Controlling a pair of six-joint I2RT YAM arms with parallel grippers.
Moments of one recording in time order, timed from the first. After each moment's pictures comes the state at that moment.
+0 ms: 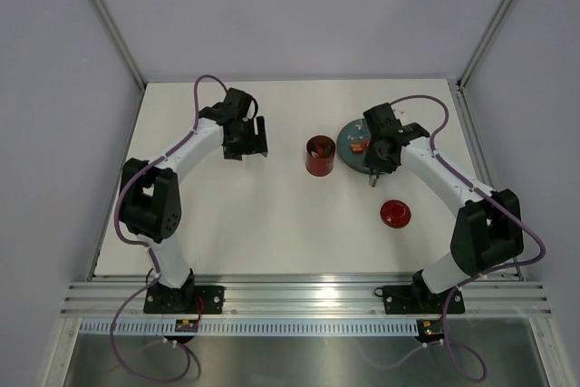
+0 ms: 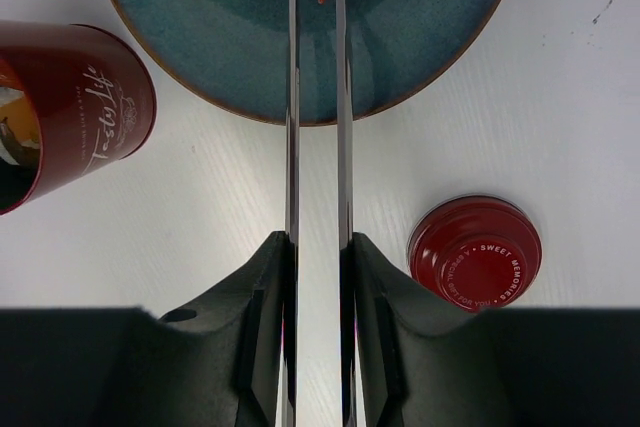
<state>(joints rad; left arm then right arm) -0.36 1.80 1.44 -0.72 0.02 -0.46 0.38 1.55 1.23 -0.77 0.26 0.62</state>
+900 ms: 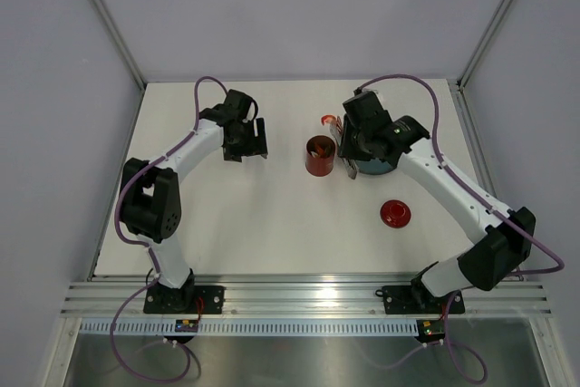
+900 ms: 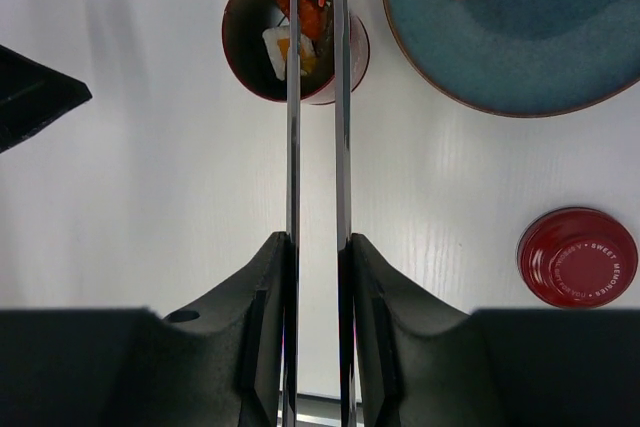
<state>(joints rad) -0.36 1.80 1.43 -0.71 0.02 -0.46 0.59 1.46 1.46 -0.87 0.21 0.62</state>
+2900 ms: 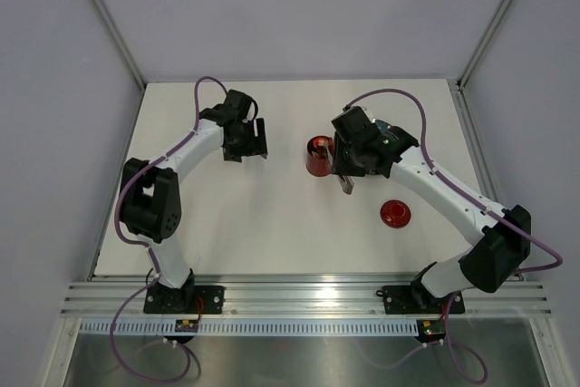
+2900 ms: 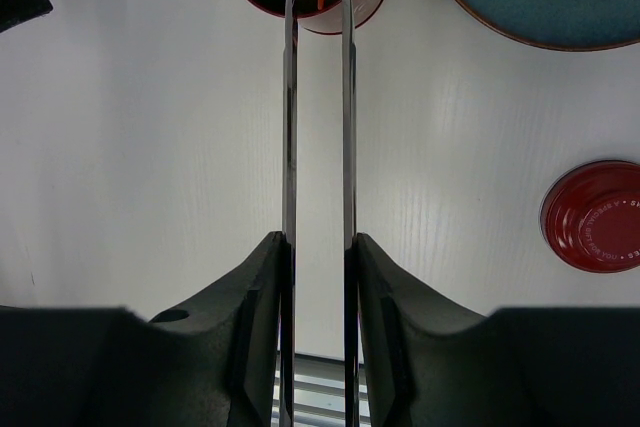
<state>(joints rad) -0.36 1.80 1.43 -0.72 0.02 -0.46 0.67 1.46 1.38 -0.89 0.19 0.66</state>
